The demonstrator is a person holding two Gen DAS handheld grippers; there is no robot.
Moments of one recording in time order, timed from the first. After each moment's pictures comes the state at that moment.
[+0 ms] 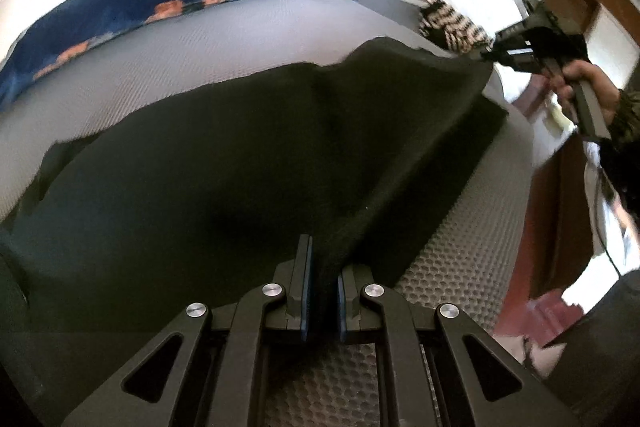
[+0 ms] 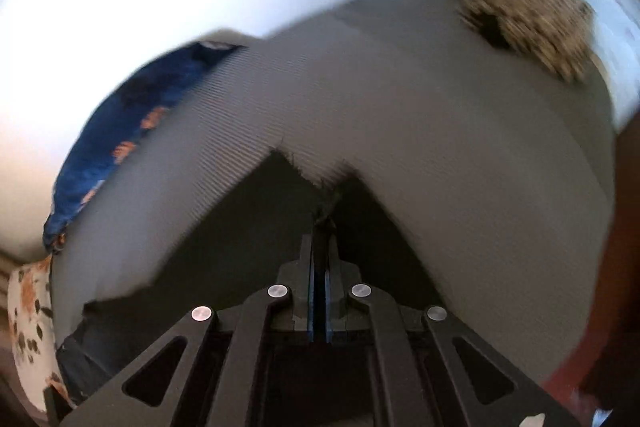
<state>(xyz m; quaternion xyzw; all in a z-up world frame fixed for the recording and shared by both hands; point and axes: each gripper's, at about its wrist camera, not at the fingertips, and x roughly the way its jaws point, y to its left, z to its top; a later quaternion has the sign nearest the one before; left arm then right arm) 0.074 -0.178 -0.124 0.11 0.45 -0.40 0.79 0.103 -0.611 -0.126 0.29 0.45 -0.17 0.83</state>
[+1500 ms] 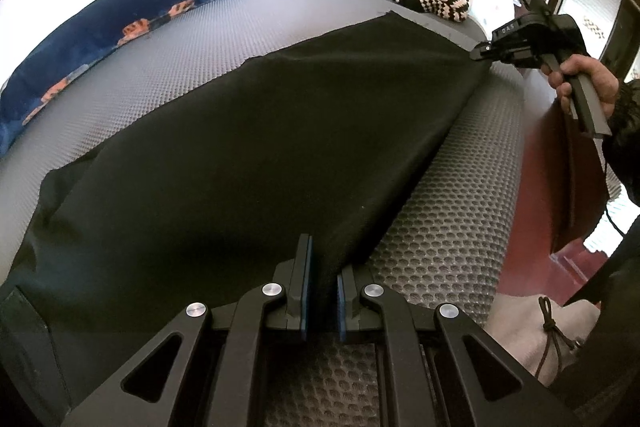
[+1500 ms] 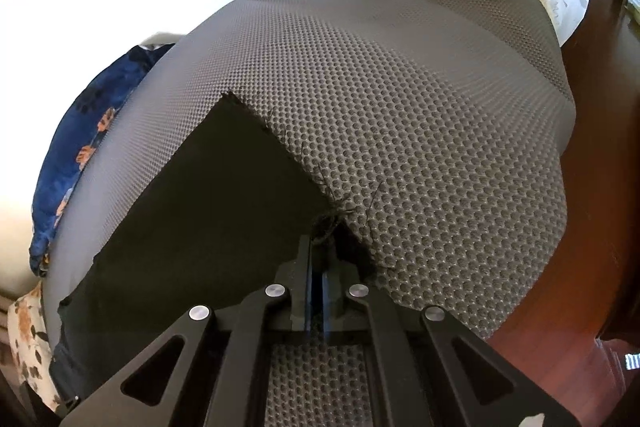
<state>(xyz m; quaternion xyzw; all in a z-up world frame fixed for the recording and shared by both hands) 0.057 -0.191 -0.129 0.19 0.43 -0.42 0.78 0.039 -0.613 -0.172 0.33 0.43 -0.22 0.81</state>
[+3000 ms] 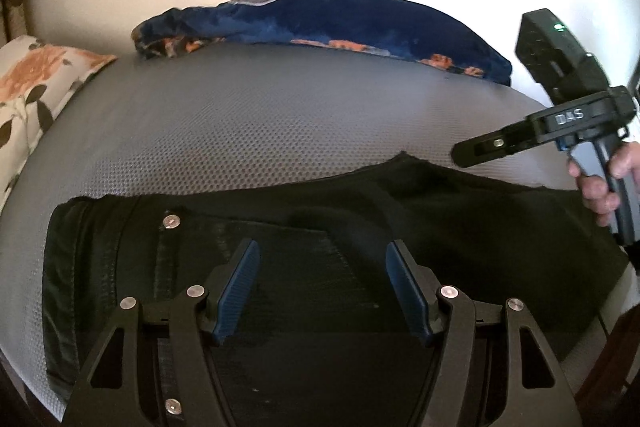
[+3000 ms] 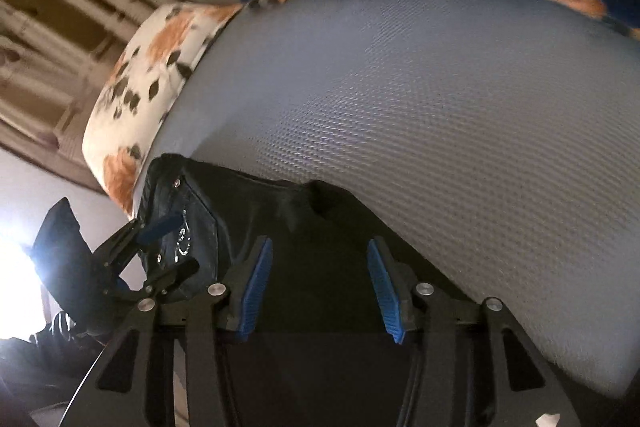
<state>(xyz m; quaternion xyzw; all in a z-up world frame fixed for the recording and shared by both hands) 0.158 0.022 -0.100 -0.02 0.43 -0.11 0.89 0.339 -0.209 -0.148 0.06 0.58 0.36 0.73</state>
